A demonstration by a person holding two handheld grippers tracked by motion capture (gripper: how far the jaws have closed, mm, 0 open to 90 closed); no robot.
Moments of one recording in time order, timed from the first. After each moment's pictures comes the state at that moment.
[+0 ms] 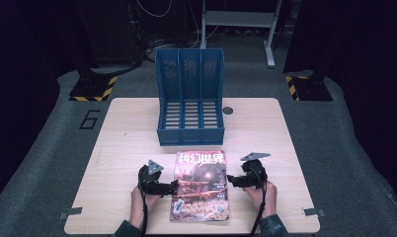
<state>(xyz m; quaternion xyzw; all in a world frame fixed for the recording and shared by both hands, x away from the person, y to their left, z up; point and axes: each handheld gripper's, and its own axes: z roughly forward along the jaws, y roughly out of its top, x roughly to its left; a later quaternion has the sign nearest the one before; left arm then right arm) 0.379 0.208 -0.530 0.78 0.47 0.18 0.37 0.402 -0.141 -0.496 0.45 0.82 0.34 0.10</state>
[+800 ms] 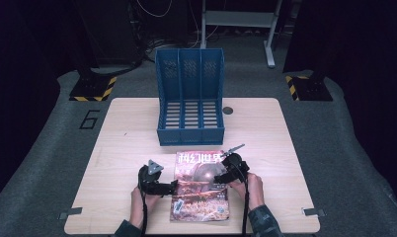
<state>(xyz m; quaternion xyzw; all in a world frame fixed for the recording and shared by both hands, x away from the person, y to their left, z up) 0.379 0.208 -0.530 0.78 0.47 0.18 0.37 0.429 -0.093 -0.498 0.43 0.86 0.25 0.05</state>
